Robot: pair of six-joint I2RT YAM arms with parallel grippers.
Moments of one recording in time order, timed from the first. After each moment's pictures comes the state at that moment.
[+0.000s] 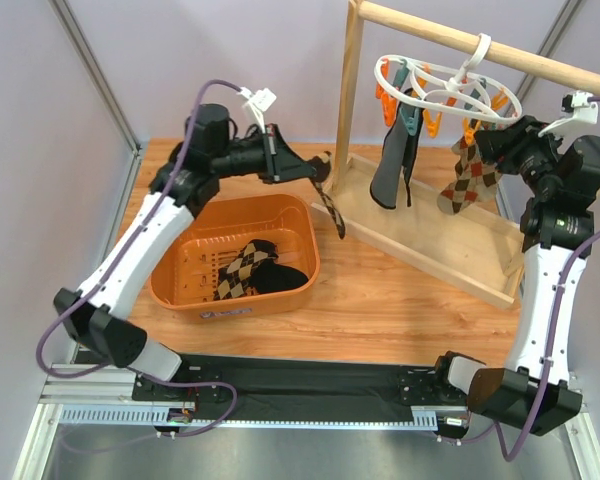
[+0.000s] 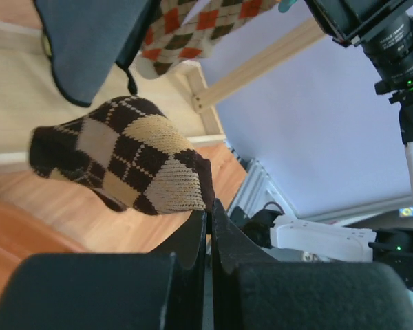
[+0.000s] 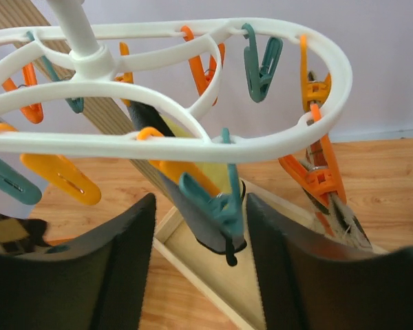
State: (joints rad) left arm -0.50 1.51 1.65 -0.36 0.71 -0.63; right arm -0.34 1.17 1.42 -0.25 -0.56 0.36
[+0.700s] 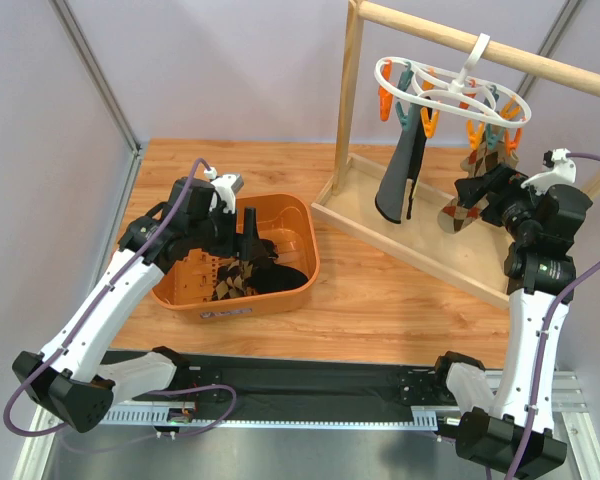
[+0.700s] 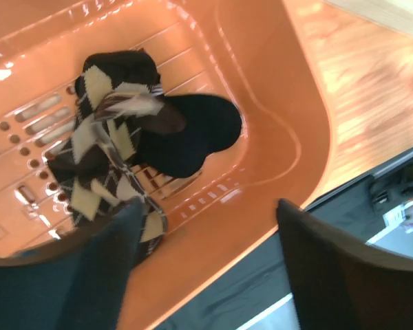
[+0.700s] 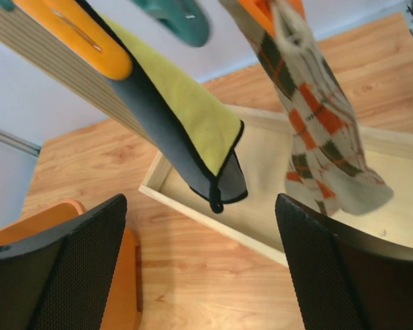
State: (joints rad) left arm -0.48 1.13 1.25 -0.90 0.21 -0.30; right arm -0.33 0.91 1.14 -0.42 -0.44 0.42
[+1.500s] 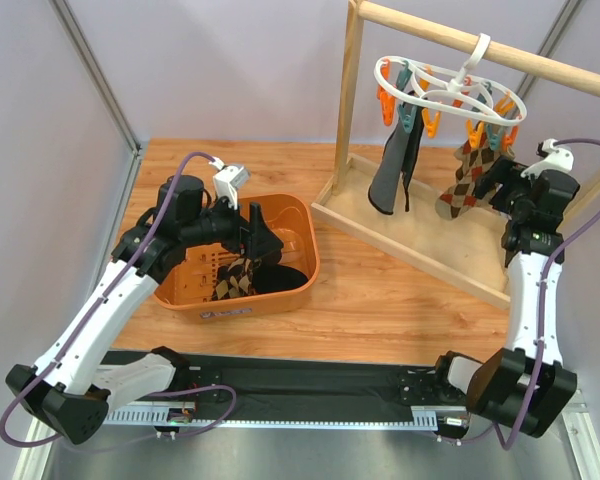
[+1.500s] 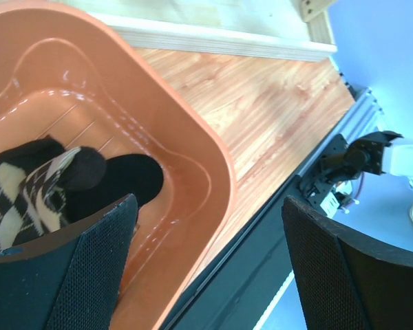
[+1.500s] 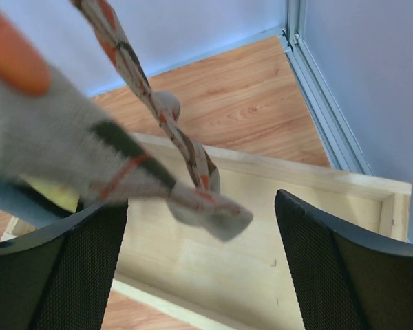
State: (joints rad) left arm -0.48 1.06 1.20 -0.64 0.48 -0.28; right arm -0.36 1.12 1.06 -0.21 -0.19 0.21
